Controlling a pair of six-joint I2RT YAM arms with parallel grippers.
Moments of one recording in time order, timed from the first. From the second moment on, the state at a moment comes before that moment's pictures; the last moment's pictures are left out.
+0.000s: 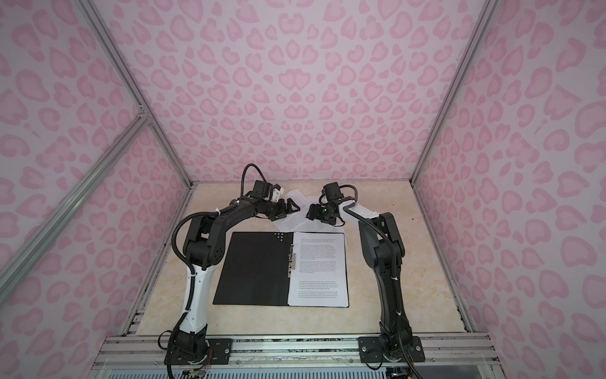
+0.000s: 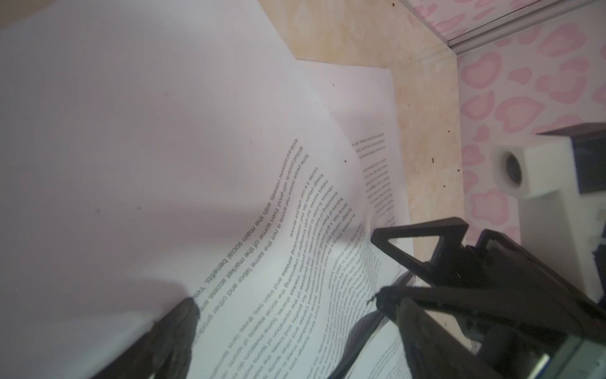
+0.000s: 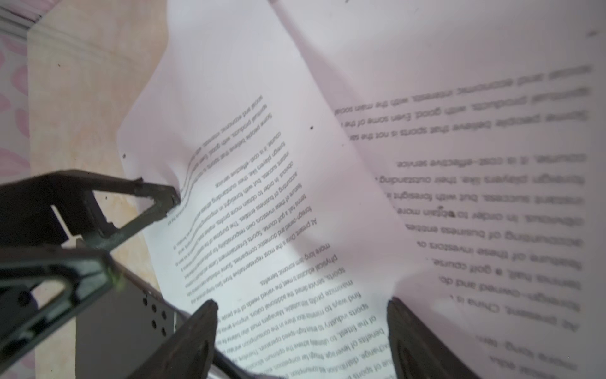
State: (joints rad) left arm -0.32 2.37 1.80 -0.33 0.61 -0.51; right arm 0.33 2.28 1.73 -0.44 -0.35 0.45
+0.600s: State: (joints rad) left arm -0.26 2.30 1.80 -0.40 0.63 -0.55; right arm 0.29 2.37 2.16 -0.53 -0.36 0.43
